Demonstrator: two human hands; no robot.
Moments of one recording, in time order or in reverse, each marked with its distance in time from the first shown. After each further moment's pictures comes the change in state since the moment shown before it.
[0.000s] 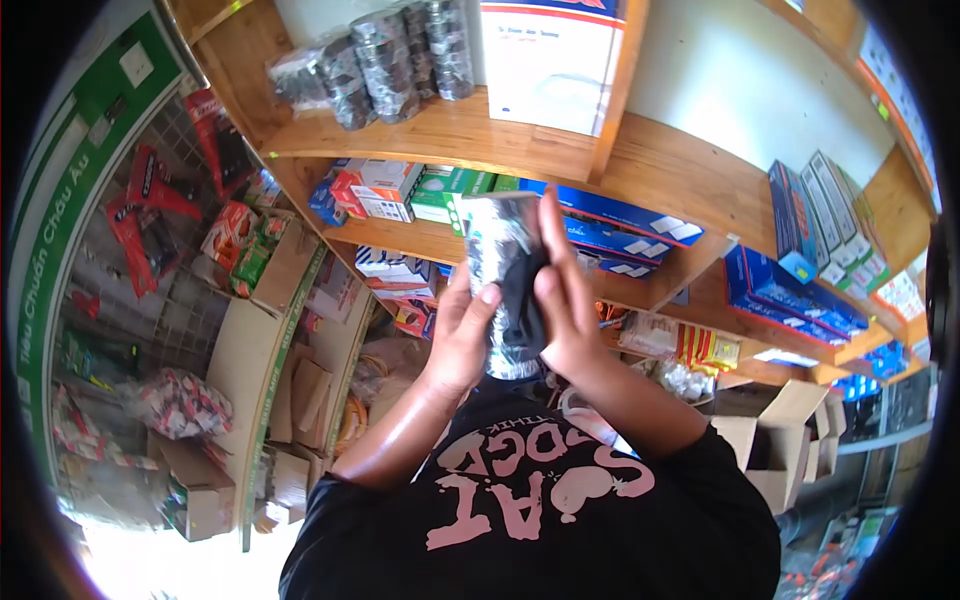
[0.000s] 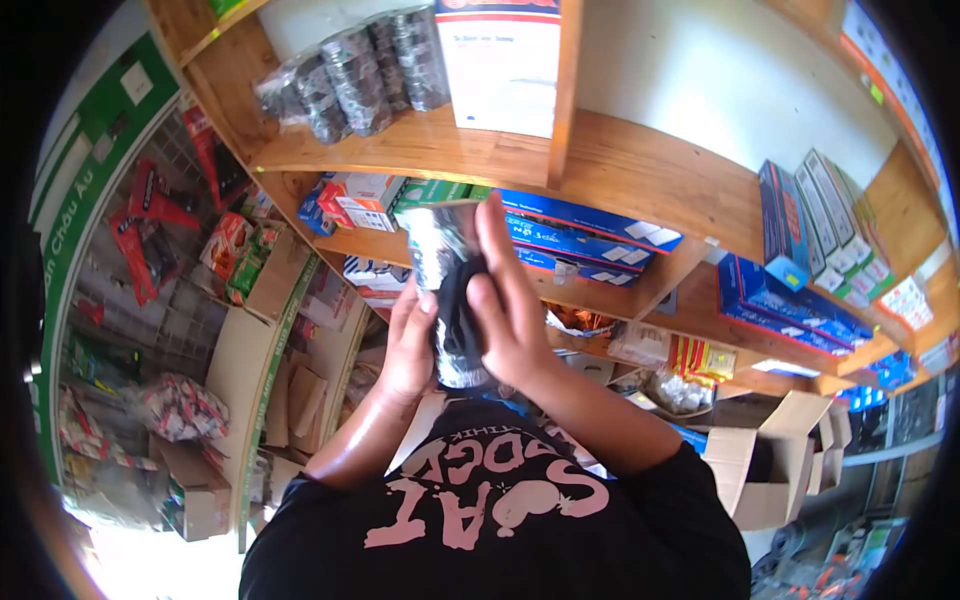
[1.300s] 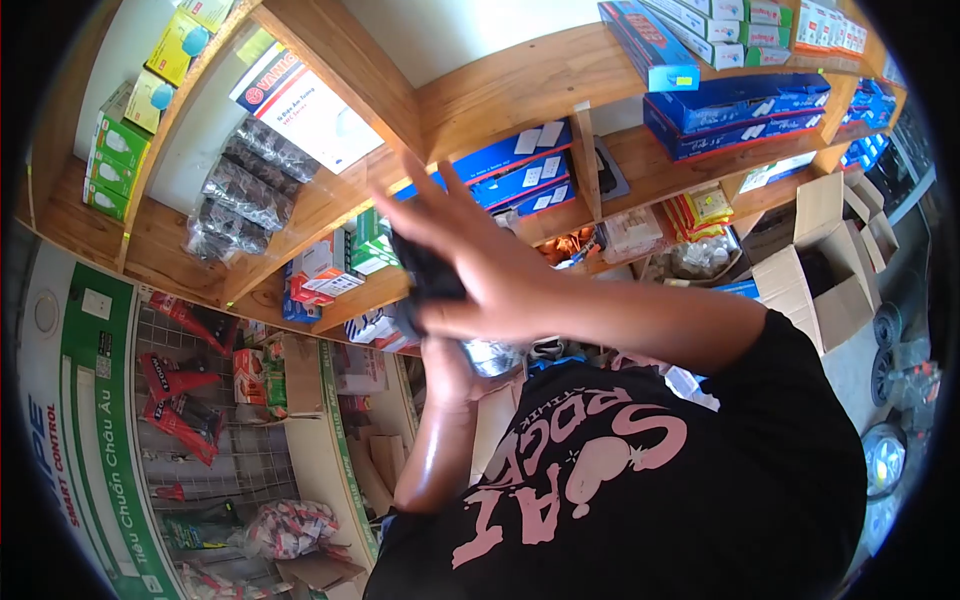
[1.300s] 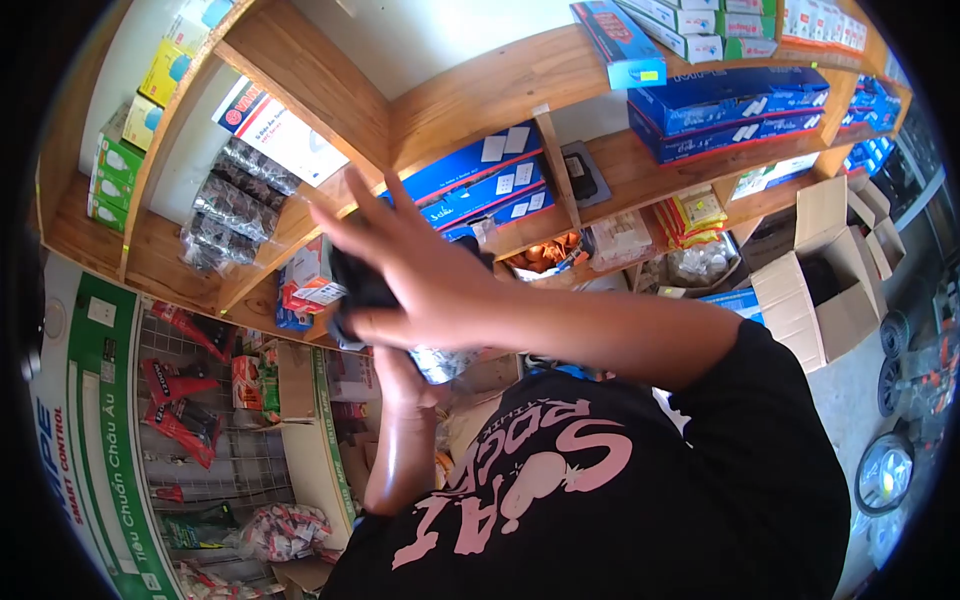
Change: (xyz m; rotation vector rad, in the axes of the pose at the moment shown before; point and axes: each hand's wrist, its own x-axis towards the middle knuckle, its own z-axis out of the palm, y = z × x) left_hand -0.027 -0.036 0.047 -0.062 -0.064 -0.308; right_hand -0.009 -0.079 -0.055 -0.440 0.009 0.158
